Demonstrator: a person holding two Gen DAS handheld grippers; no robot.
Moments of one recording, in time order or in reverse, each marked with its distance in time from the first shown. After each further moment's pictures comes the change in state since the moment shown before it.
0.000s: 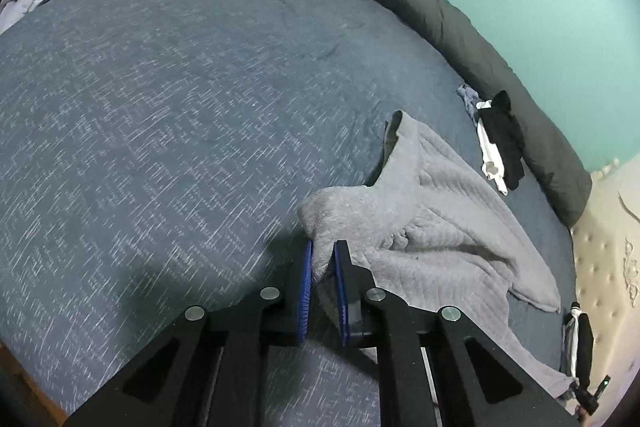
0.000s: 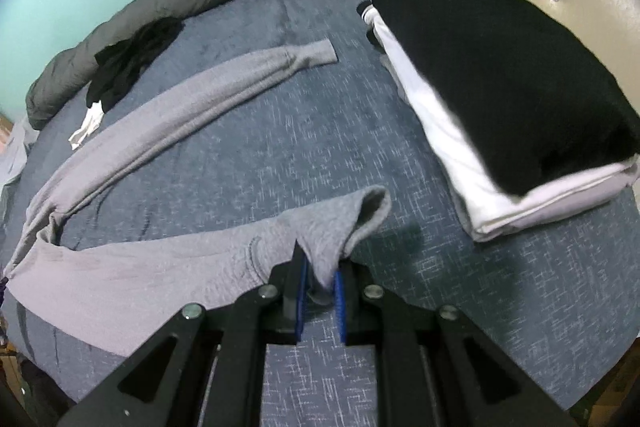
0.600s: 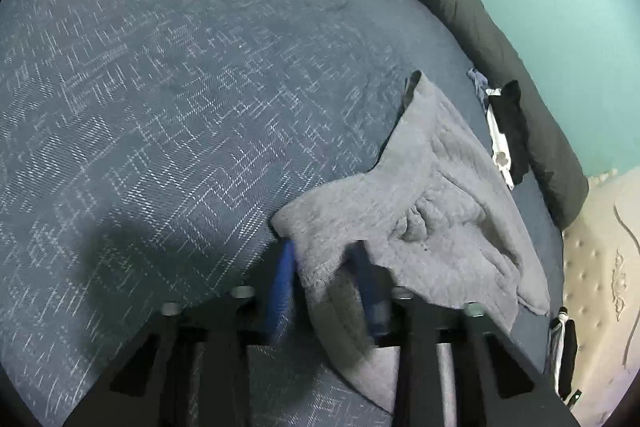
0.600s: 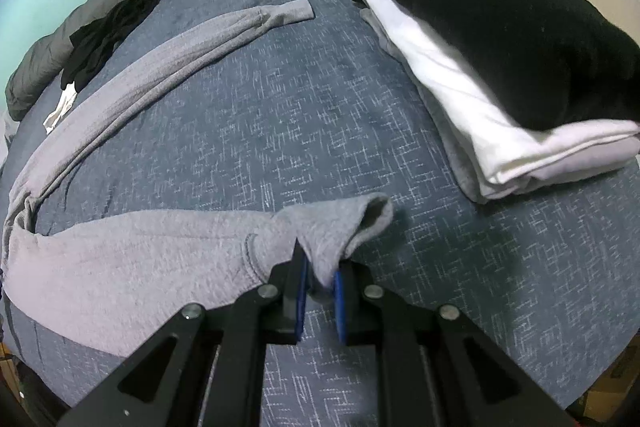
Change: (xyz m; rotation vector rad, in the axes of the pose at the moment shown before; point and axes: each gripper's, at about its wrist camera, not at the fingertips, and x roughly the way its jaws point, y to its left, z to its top) left arm 0.067 0.013 0.000 -0.052 0.104 -0.052; right arm 0.048 -0.013 -0.019 0.017 0.092 -0.063
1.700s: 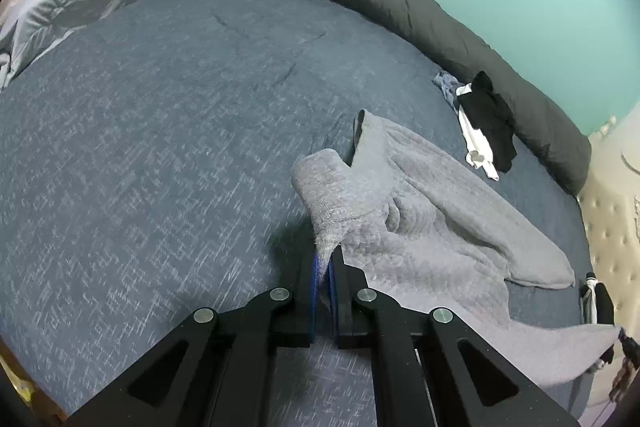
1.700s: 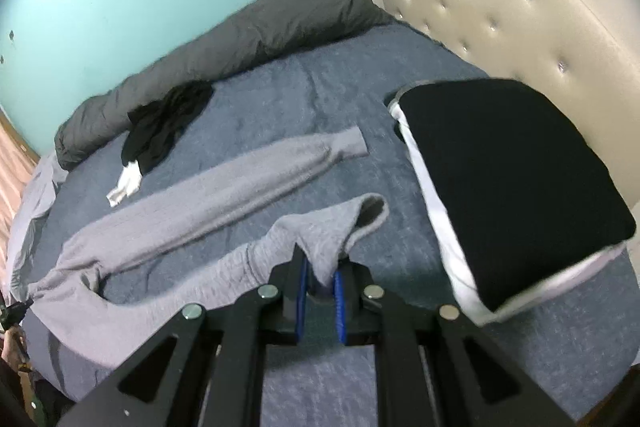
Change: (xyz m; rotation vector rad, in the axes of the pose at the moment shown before) left arm -0.073 -0.063 0.013 0.212 -0.097 0.078; right arm -0.097 0.019 0.068 0.009 -0.217 0.134
